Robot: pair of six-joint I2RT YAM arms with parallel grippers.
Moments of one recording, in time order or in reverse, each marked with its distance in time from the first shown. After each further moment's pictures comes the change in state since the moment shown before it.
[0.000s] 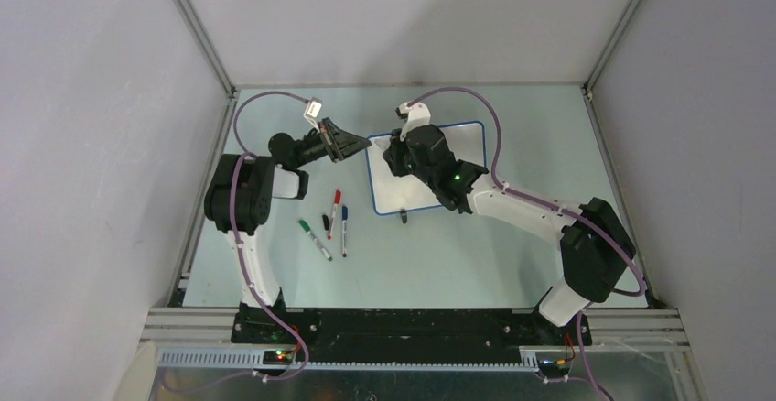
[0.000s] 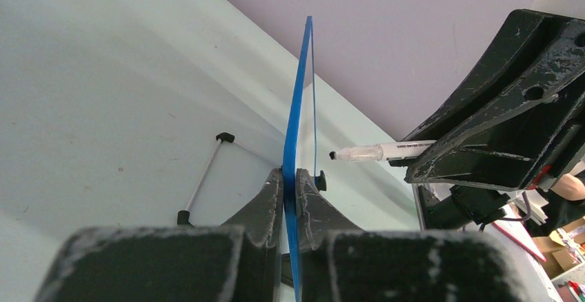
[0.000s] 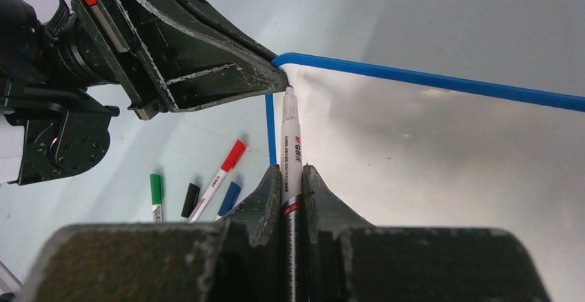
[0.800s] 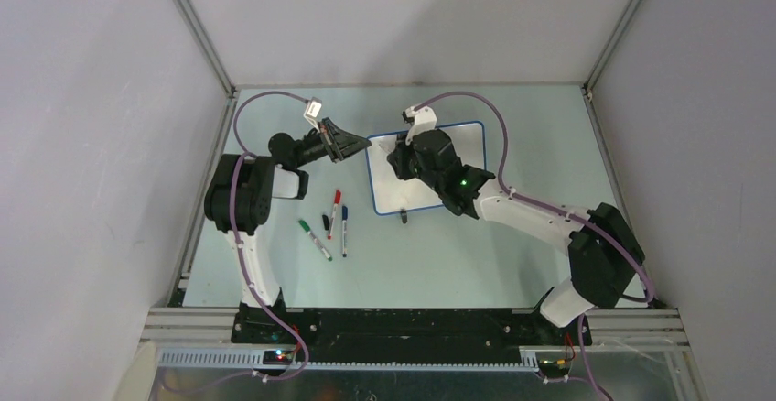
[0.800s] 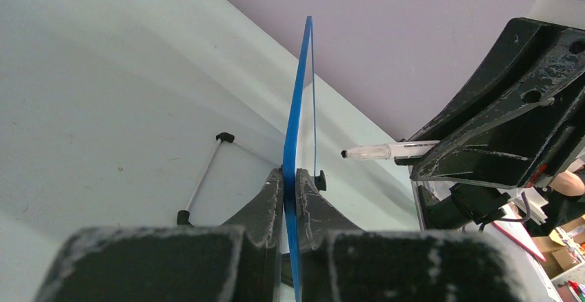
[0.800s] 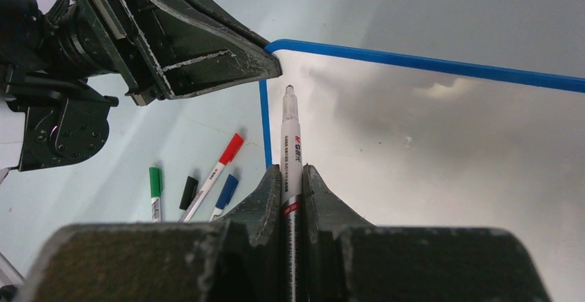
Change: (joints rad) left arm 0.000 0.000 0.000 0.000 0.001 0.000; right arm -0.003 -0.056 -0.070 0.031 -0.008 0.001
